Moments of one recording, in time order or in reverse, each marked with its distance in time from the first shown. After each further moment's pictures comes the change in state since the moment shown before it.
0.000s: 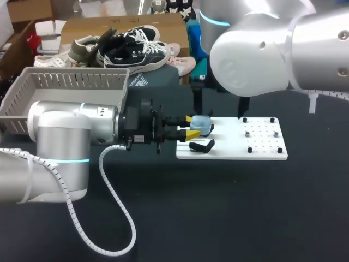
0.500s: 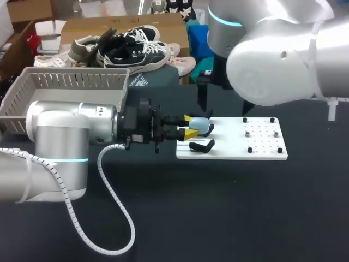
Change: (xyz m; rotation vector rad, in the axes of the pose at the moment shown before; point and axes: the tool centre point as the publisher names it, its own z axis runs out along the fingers) left arm 0.001 0.006 -0.008 -0.016 0.009 -0.007; right arm -0.003 -0.012 -0.019 -0.039 -0.094 0.077
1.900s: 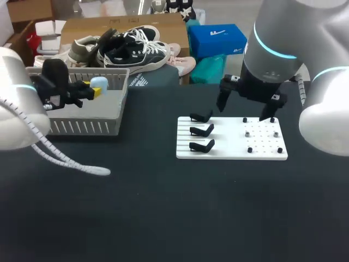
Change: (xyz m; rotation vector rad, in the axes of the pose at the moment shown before) left arm 0.034 0.148 -0.261 -0.737 0.383 -0.323; right arm 0.014 -0.034 -0.012 -0.124 -0.179 0.068
